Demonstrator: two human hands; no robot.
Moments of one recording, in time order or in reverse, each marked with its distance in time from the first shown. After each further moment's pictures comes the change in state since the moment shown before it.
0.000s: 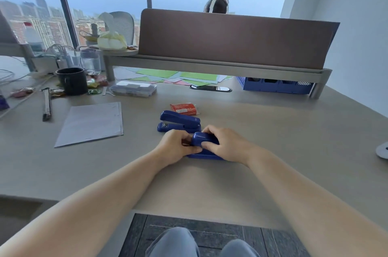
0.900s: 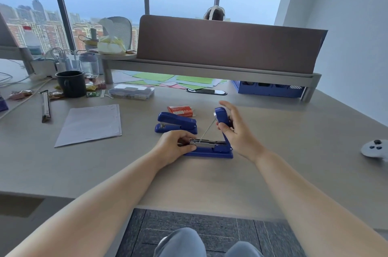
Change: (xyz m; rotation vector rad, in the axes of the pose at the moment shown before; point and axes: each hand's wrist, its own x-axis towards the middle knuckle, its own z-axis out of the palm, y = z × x) left_hand -0.001 -0.007 0.003 0.034 0.057 0.023; right_hand -0.015 0.015 -0.011 0.436 0.386 -0.115
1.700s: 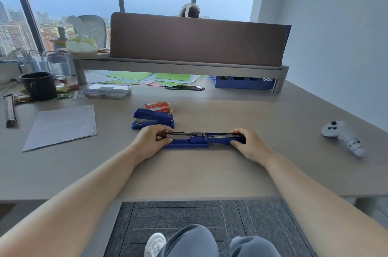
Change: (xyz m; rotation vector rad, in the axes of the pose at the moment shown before) left_hand -0.006 0.012 0.001 0.156 0.003 0.067; right_hand -0.056 0.061 -0.067 -0.392 0.036 0.295
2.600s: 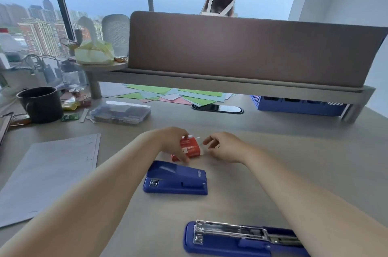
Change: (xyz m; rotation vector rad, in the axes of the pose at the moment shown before) left_hand 0.195 -0.061 -0.042 0.481 -0.518 -0.207; right_hand 0.215 -0.086 0.091 -0.146 -0.454 -0.037
